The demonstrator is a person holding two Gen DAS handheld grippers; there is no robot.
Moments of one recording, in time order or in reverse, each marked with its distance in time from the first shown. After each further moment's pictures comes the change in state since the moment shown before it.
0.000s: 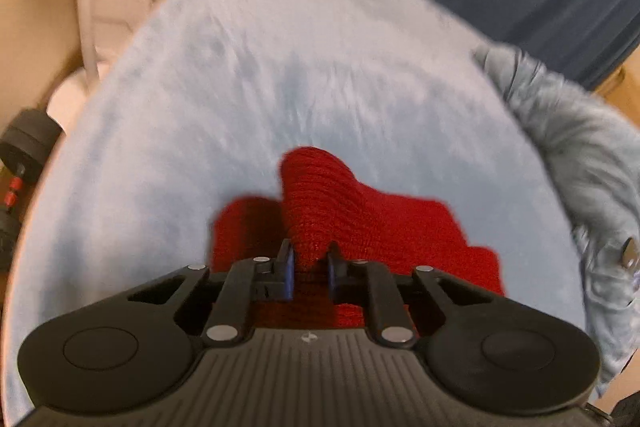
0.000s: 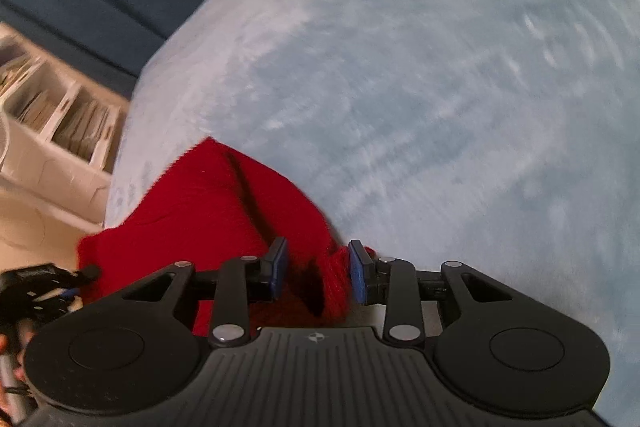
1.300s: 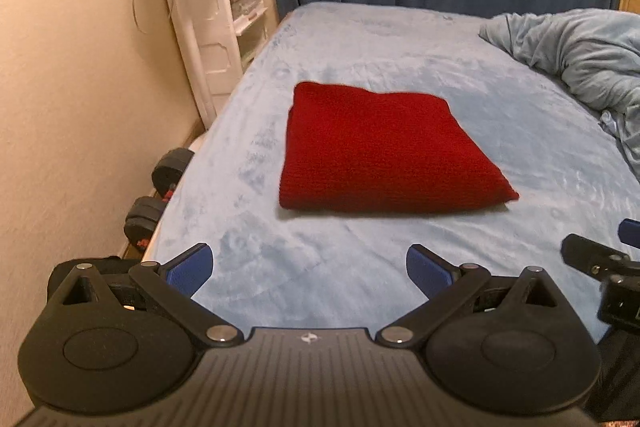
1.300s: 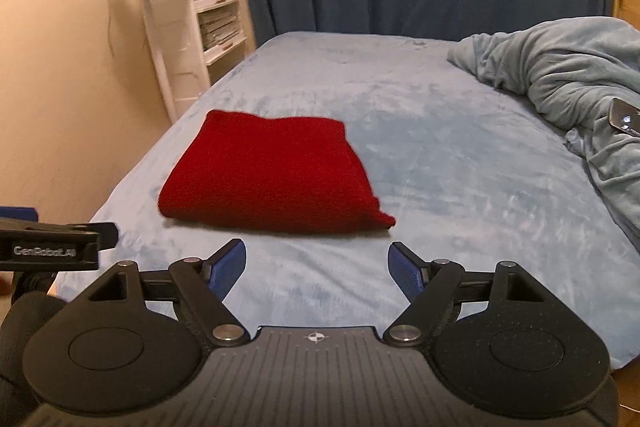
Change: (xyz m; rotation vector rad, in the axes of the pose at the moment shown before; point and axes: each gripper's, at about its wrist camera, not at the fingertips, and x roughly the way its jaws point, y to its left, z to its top) left arm -0.230 -0.145 -0.308 0.235 -0.214 0.418; right arm -0.236 0.056 -0.136 -0.761 -0.116 -0.006
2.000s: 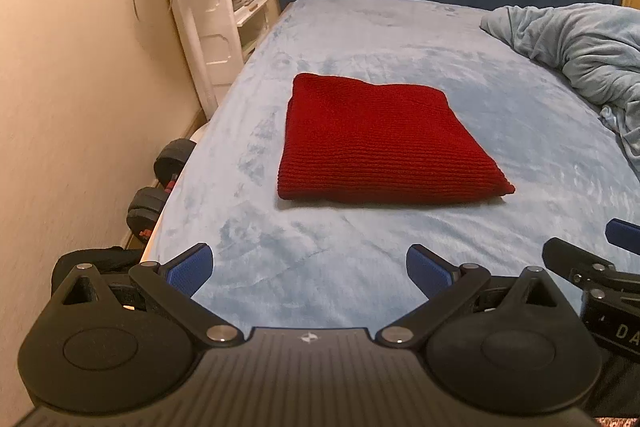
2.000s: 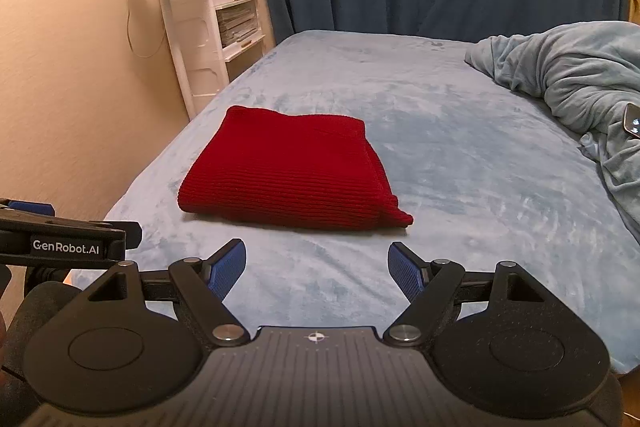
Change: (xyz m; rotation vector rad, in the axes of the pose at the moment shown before) left arm -0.005 -0.003 0.006 0.002 0.026 0.006; right arm -0.005 0.008 0.000 -0.010 -0.004 0.028
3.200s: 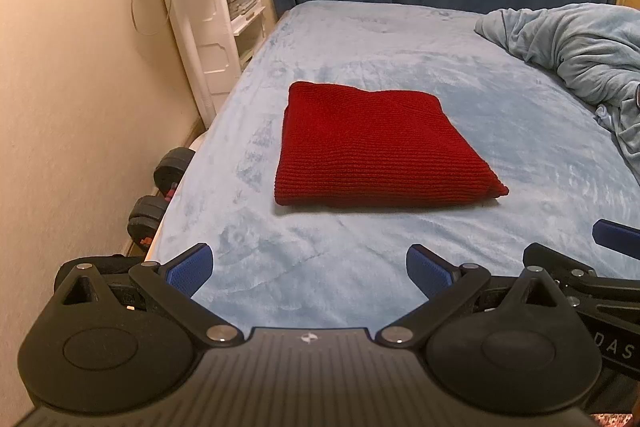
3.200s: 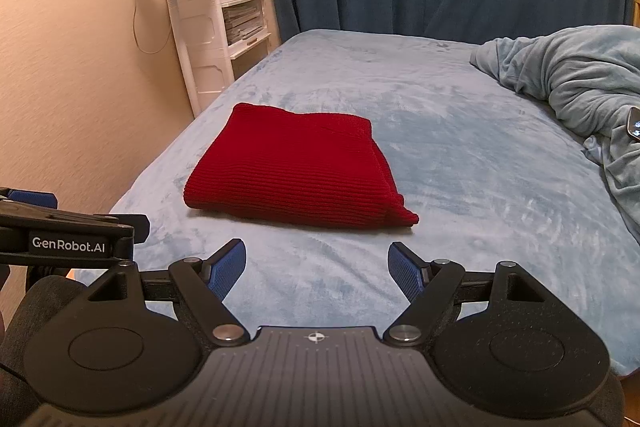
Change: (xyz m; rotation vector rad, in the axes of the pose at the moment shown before) left arm -0.009 -0.003 -0.001 0.012 -0.020 -0.001; right arm -0.002 0.003 -0.002 -0.019 -0.001 0.009
